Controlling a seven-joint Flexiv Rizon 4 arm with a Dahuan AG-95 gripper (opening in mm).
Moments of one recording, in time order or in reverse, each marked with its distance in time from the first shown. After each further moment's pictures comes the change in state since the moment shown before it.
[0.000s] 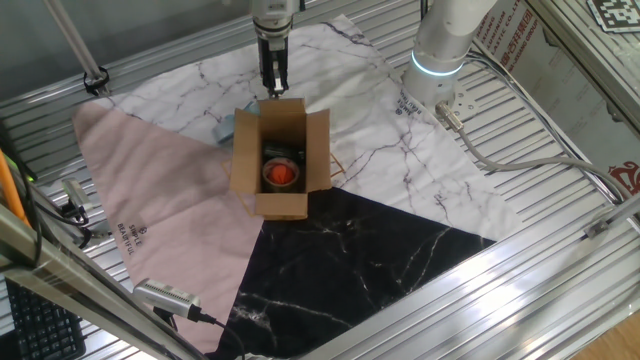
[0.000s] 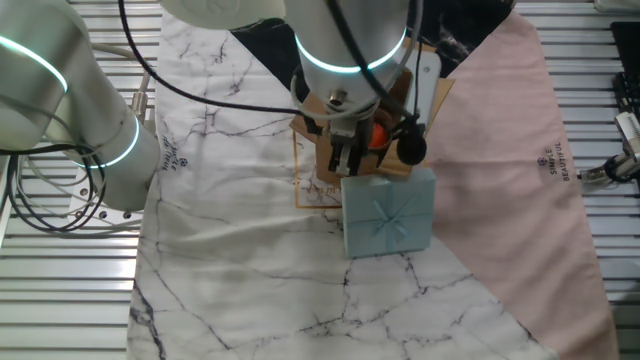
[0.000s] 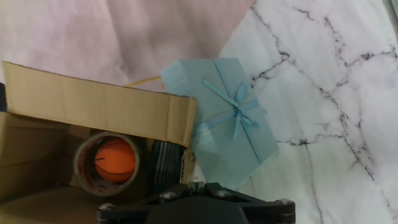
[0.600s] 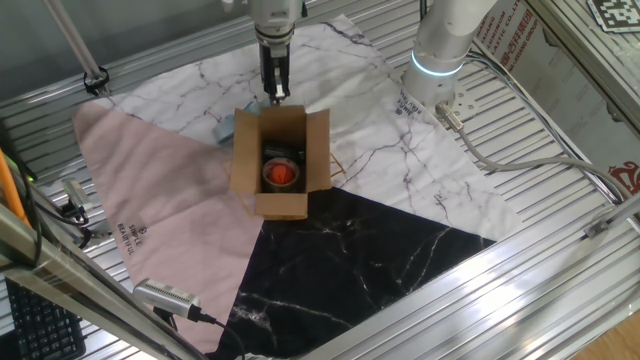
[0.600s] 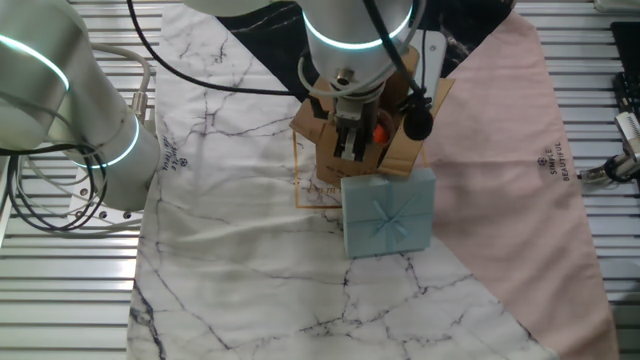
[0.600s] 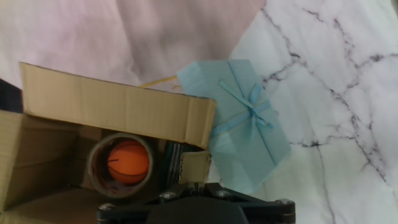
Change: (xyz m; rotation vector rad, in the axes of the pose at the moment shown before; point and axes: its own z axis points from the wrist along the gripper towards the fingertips) arm -0.001 0.018 0.003 0.007 -0.005 0.000
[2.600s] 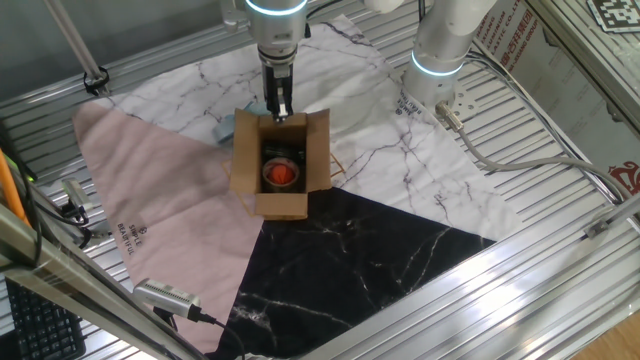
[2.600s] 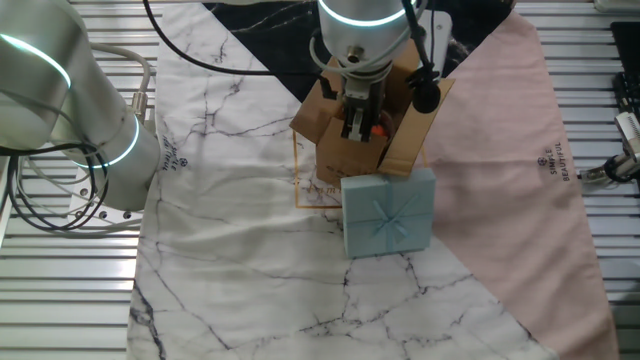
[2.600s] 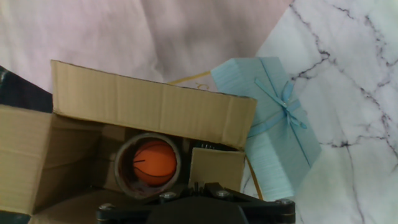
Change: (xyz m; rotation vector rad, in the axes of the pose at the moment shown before) arm 0.000 0.033 0.010 -0.002 0.009 -0.004
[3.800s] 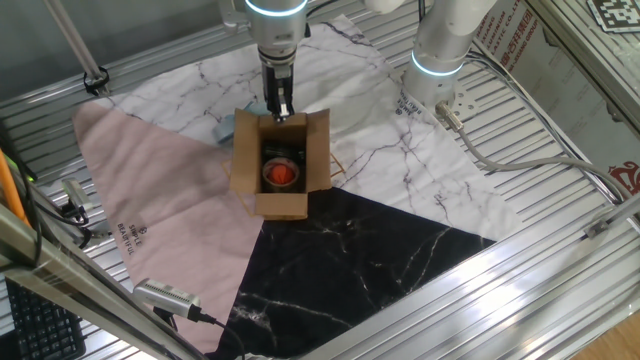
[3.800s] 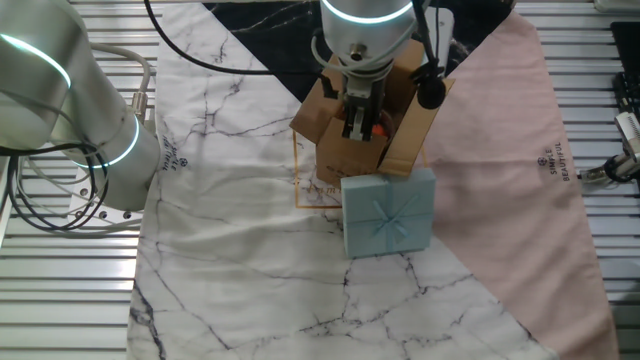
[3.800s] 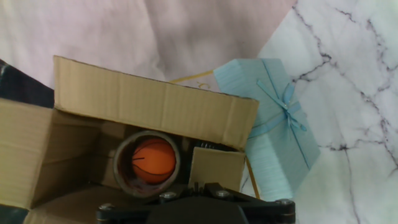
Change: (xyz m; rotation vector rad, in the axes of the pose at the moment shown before) arm 0.001 0.000 0.000 0.004 -0.002 -0.050
